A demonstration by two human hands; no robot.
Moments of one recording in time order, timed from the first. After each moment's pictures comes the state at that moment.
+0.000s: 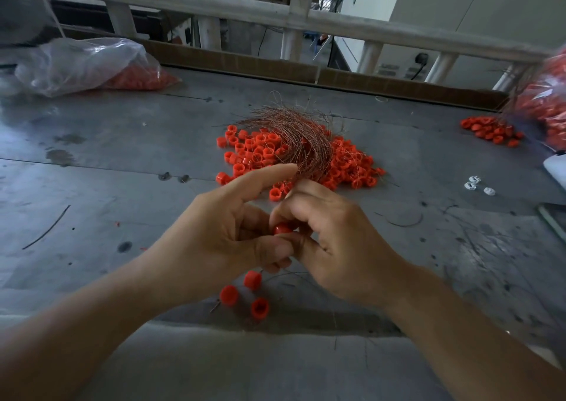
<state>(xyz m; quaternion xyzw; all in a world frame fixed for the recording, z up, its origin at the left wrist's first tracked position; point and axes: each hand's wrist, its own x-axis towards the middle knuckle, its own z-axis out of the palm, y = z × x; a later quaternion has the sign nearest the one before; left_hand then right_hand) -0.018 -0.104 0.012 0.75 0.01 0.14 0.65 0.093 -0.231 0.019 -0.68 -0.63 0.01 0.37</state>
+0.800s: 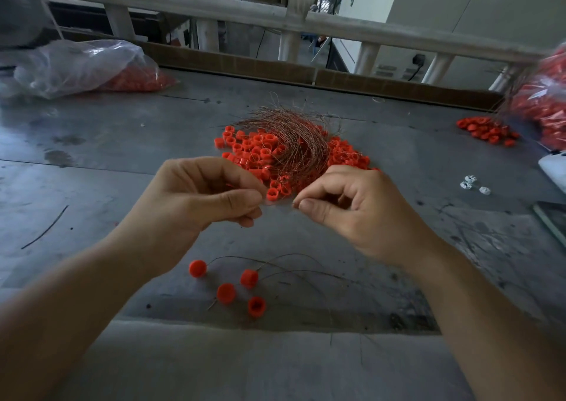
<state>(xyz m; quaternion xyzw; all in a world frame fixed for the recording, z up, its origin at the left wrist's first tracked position) -0.014 -0.082 0.025 0.69 0.04 0.19 0.70 0.118 -0.240 0.037 -0.74 -0.53 0.08 0.40</state>
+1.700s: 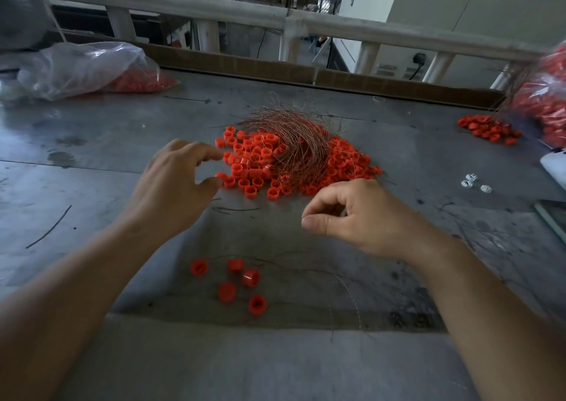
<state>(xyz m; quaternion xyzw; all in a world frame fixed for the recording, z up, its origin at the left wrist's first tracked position) 0.007 -0.049 0.005 0.90 0.27 0.26 0.22 0.131 -0.243 0.031 -0.81 -0.50 0.16 0.27</state>
